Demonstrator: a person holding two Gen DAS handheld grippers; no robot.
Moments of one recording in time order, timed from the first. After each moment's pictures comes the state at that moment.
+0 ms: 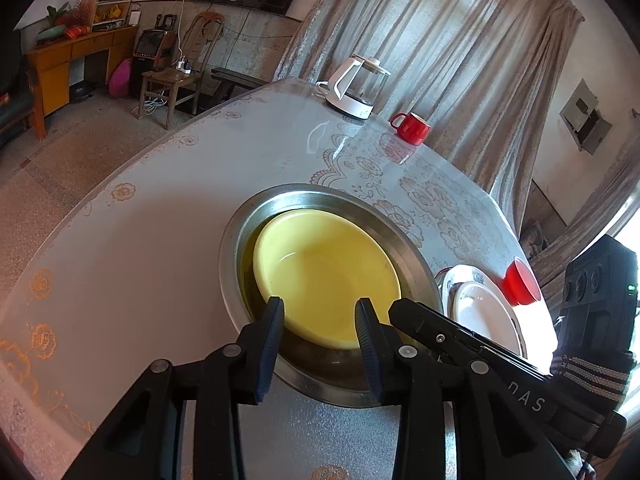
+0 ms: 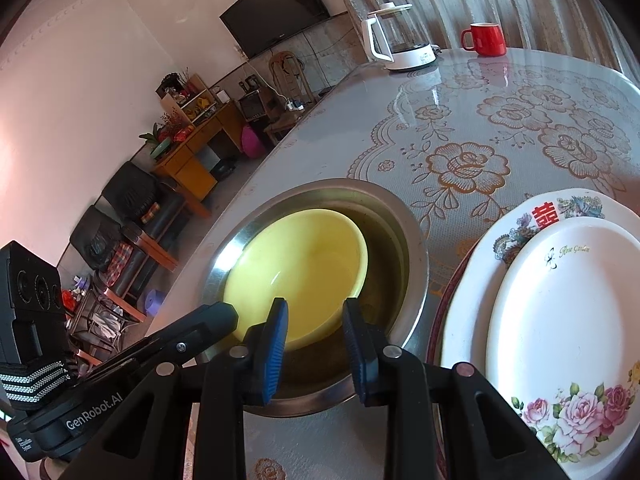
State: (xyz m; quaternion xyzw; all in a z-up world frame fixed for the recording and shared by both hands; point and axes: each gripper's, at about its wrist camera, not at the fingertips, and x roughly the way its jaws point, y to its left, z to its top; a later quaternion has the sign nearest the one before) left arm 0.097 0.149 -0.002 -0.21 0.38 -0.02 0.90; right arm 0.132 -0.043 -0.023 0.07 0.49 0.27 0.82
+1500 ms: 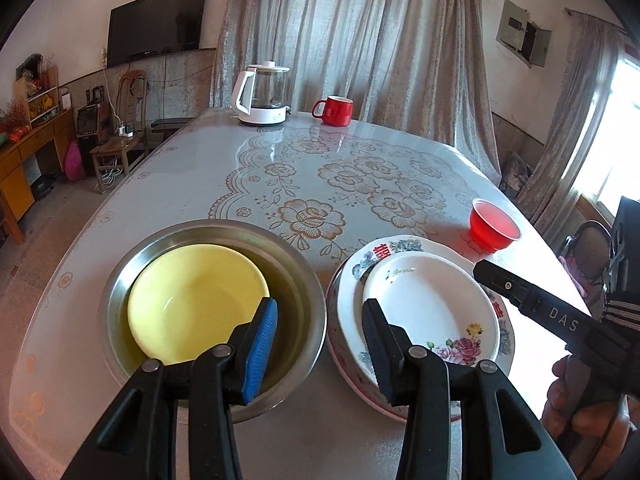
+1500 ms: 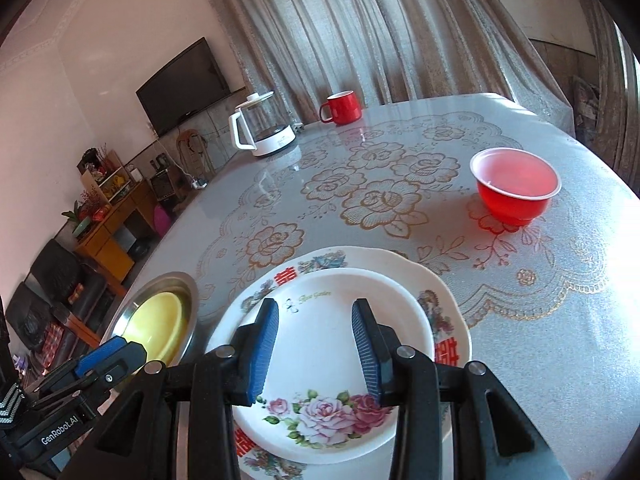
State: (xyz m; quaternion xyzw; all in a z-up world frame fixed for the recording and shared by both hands) left arm 0.108 0.033 0.032 -0.06 0.37 -0.08 0.93; right arm 0.113 -0.195 0.027 0.08 0.40 0.08 0.91
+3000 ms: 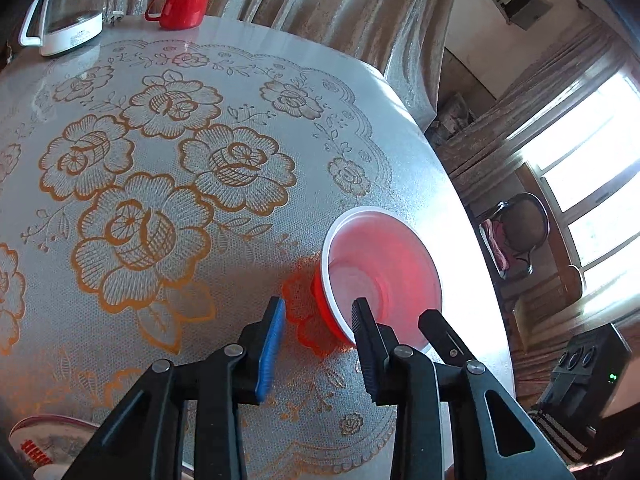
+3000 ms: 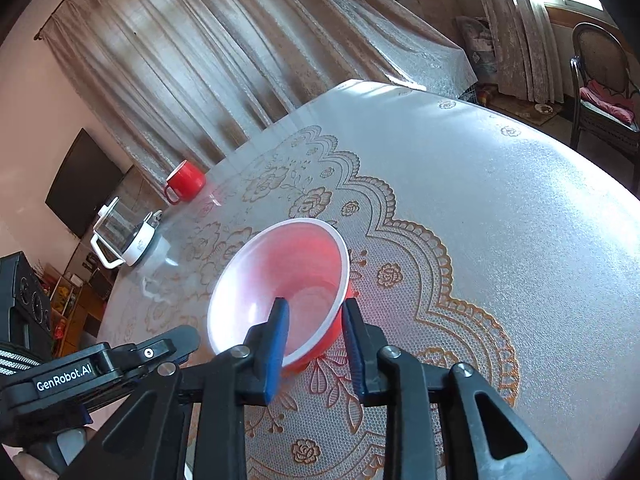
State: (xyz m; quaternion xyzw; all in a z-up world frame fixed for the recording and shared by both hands) left arm 0.343 -0.213 -0.003 -0.13 0.52 -0.23 0.81; right arm 0.222 -0.411 0.009 0.22 0.39 -0.08 0.89
